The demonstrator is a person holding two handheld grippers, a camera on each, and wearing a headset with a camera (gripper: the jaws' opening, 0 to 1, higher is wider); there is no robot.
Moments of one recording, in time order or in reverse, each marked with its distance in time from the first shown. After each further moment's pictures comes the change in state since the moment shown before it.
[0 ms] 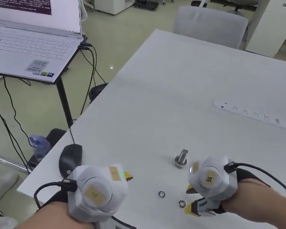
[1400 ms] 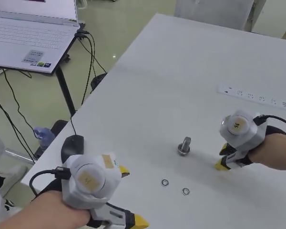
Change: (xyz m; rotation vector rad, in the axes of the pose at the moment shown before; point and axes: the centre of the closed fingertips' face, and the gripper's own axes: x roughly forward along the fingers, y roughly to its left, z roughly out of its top) left arm -0.005 0.010 -0.017 -0.032 0.053 -0.001; right arm -0.046 -0.092 -0.051 0.218 0.056 -0.112
